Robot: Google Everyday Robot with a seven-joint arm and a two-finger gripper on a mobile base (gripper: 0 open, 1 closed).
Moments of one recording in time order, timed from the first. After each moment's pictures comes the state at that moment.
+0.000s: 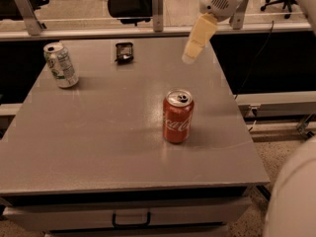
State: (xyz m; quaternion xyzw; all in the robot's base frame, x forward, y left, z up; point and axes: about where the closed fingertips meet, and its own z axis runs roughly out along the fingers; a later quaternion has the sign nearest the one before) arm 0.638 -0.106 0.969 -0.57 0.80 0.04 0.20
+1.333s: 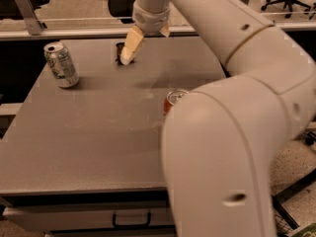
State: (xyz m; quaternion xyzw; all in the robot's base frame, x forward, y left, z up) arm 0.728 0.027 0.896 -0.42 0.89 0.02 0.16
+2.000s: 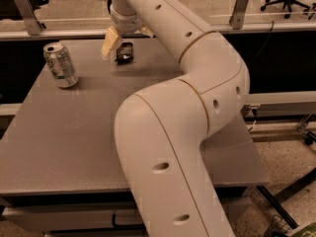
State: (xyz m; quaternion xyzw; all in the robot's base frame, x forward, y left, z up) arm 0.778 0.087 0.874 -0.34 0.93 0.00 0.16
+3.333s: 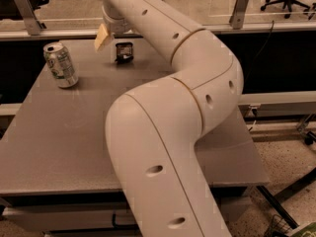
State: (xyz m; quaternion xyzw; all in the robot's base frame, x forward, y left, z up) arm 0.813 0.110 0.874 -0.22 0.95 -0.01 0.23
